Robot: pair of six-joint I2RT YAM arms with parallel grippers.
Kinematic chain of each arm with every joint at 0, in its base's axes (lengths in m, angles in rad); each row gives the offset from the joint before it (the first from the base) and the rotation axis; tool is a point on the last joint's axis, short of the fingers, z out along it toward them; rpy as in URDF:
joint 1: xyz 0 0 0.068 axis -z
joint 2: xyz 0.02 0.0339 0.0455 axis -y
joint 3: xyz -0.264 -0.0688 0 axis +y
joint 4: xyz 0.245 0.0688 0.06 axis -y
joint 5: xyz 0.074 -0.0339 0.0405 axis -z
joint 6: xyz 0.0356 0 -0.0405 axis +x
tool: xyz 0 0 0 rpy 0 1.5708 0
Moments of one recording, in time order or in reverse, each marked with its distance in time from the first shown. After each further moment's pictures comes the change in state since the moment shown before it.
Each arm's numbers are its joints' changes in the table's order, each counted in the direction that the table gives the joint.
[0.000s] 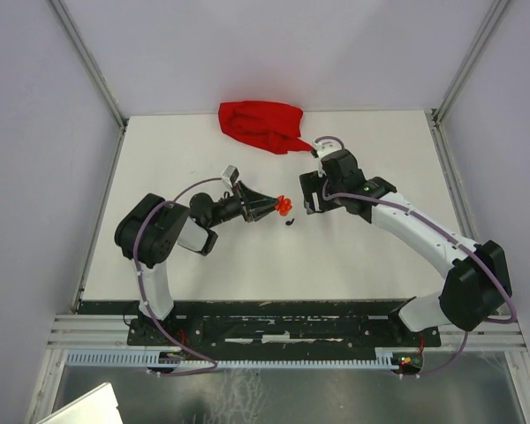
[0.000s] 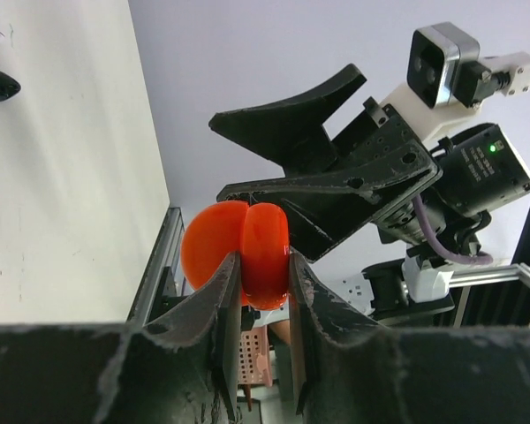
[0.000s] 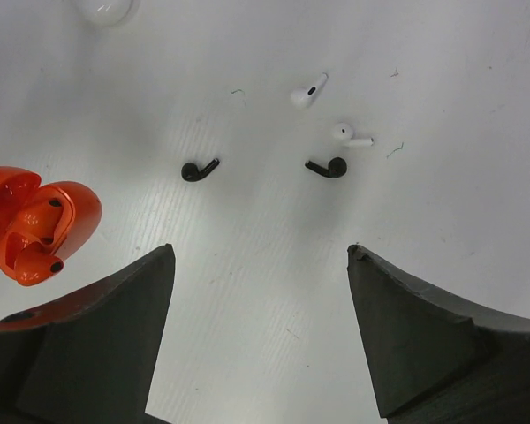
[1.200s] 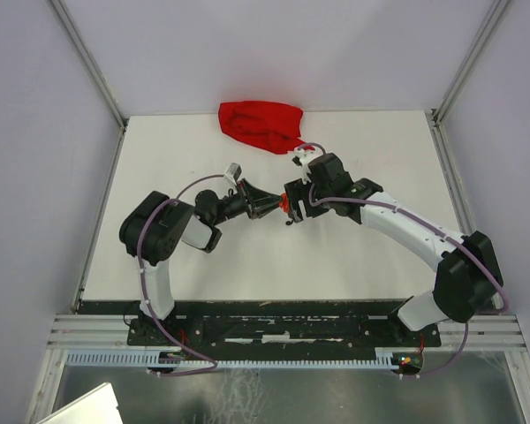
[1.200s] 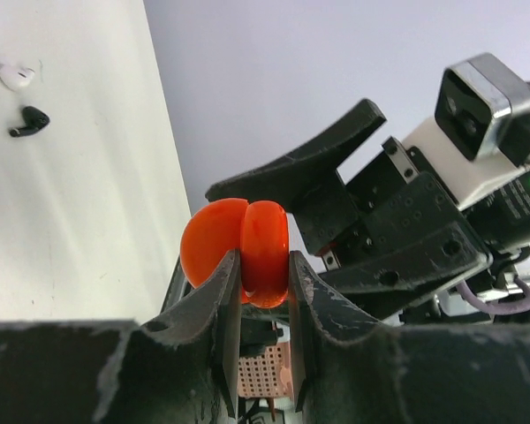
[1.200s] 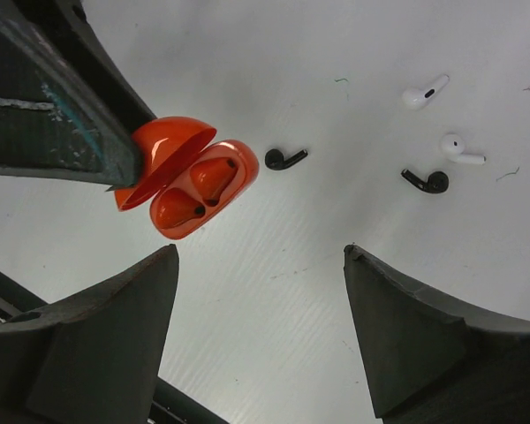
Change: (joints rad) left arm 0.019 -0.028 -0.053 -0.045 -0.038 0.085; right arm -0.054 -0.061 -0.013 0.029 -0.172 -0.009
